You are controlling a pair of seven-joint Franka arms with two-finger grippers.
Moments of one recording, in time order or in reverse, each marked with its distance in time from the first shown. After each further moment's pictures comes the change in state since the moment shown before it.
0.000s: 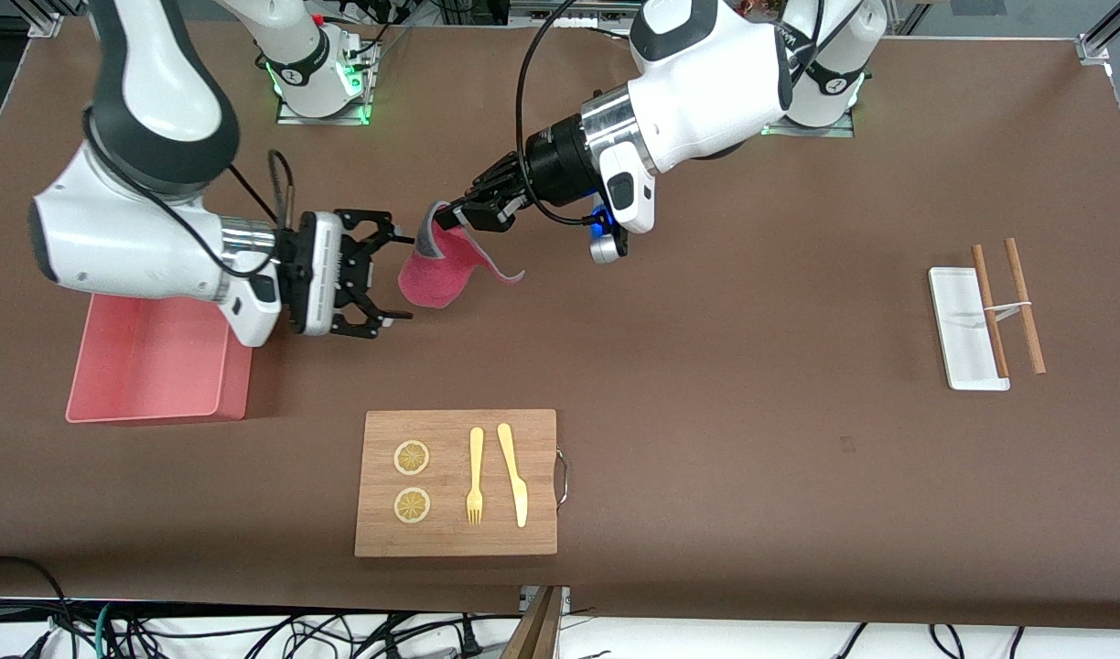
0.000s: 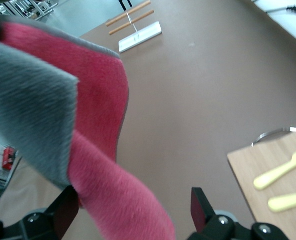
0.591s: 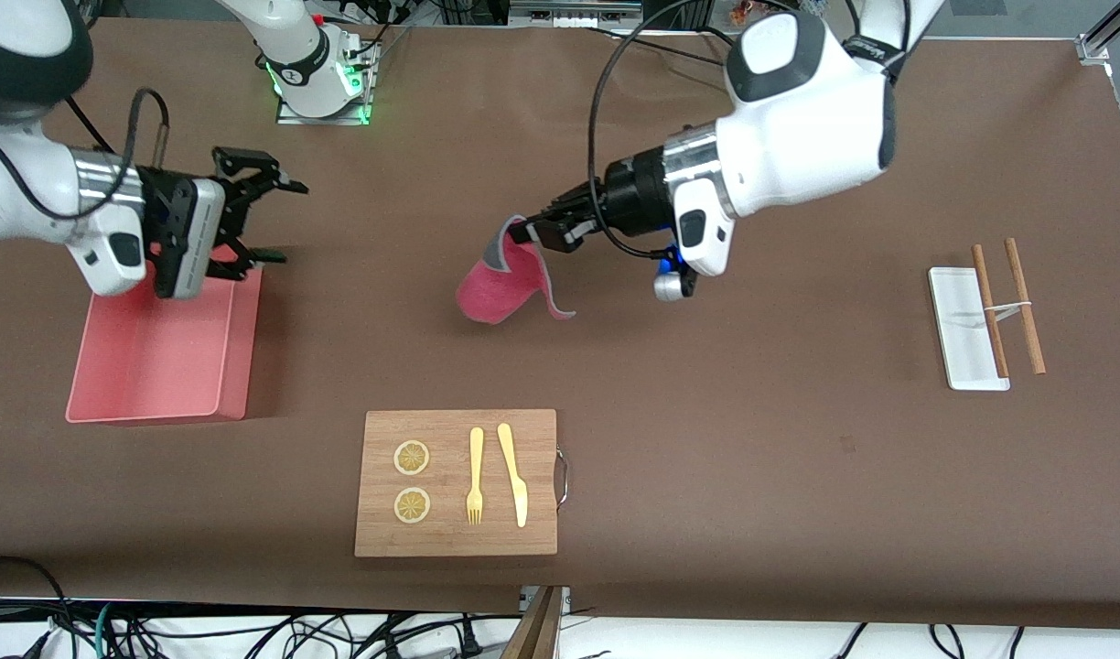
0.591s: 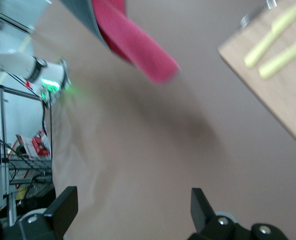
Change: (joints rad) left arm 0.118 -0.039 0.036 0.000 0.020 -0.301 0.150; right arm -0.095 -0.122 -0.102 0.019 -0.188 -0.341 0.309
